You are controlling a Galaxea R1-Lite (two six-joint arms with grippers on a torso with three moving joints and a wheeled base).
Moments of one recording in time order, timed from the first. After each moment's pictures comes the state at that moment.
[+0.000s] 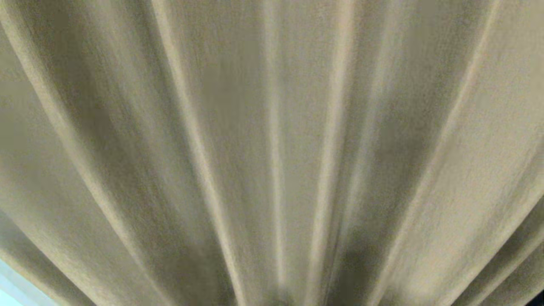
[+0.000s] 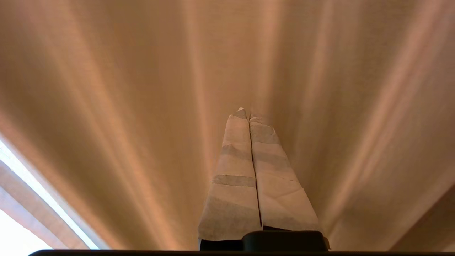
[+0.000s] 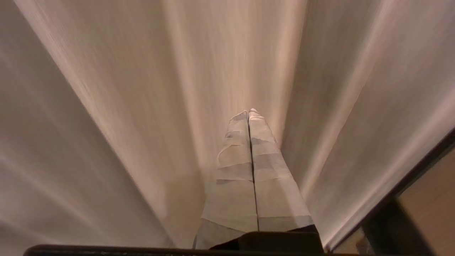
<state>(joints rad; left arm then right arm) -0.01 0.00 0.00 0.00 -0.02 0.01 -0.02 0.29 0.00 -0.17 -0.07 0.04</state>
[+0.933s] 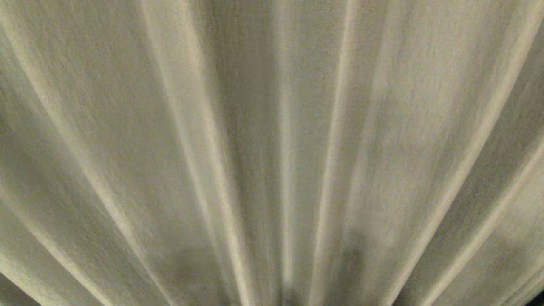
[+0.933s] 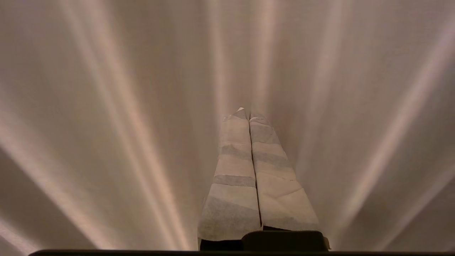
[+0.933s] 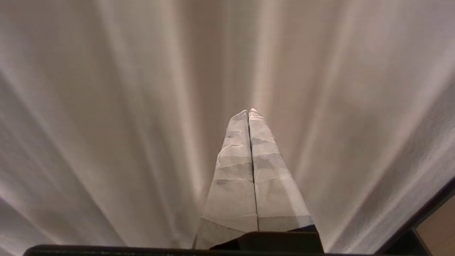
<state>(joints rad) -0.01 0.00 0.00 0.00 -0.02 0.01 0.00 0.00 0.00 0.00 0.00 -0.01</state>
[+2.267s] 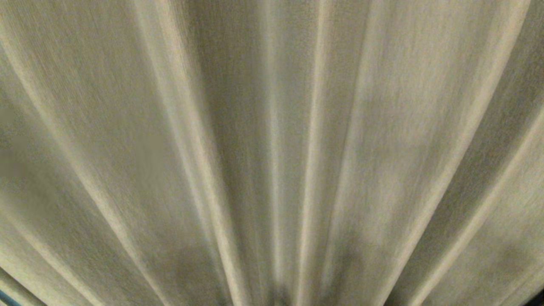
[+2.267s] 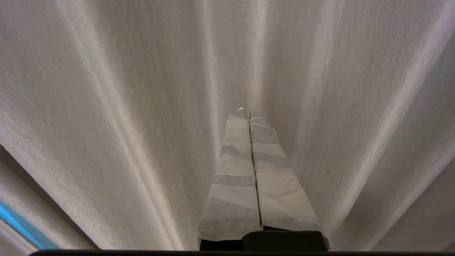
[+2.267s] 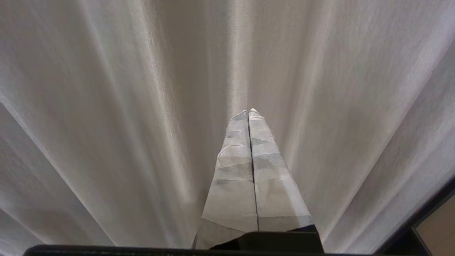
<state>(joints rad) -0.01 0.00 0.00 0.00 -0.02 0.01 0.00 0.00 0.00 0.00 0.00 -0.01</state>
